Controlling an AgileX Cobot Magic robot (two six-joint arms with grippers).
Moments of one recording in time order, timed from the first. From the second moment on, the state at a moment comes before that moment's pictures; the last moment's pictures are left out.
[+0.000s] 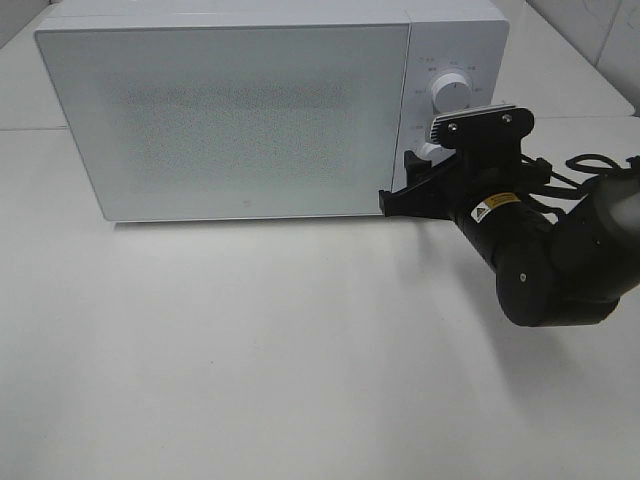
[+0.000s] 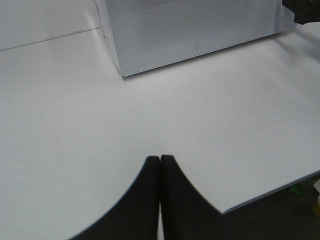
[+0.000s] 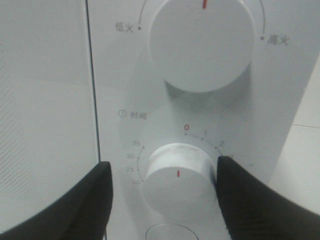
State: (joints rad) left arm -0.25 0.00 -0.50 -0.11 1.06 0.17; right arm 0.52 2.05 -0.67 0.34 -1.21 -0.24
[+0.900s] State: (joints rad) left arm -0.25 0.00 -0.50 -0.11 1.06 0.17; right arm 0.52 2.05 -0.71 0.38 -1.16 -0.24
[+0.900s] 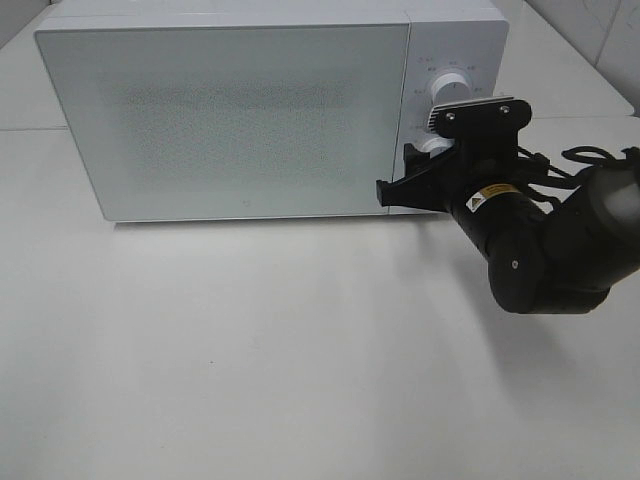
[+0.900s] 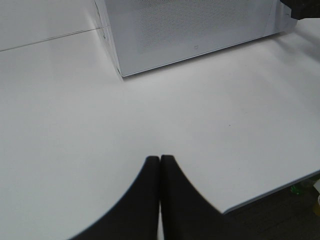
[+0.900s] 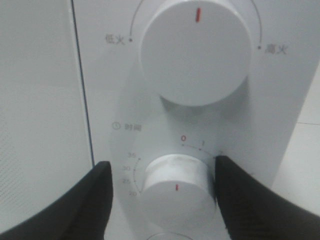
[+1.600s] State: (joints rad) left arm -0.25 0.00 -0.50 -0.11 1.06 0.17; right arm 0.52 2.05 -0.71 0.40 -1.14 -0.24
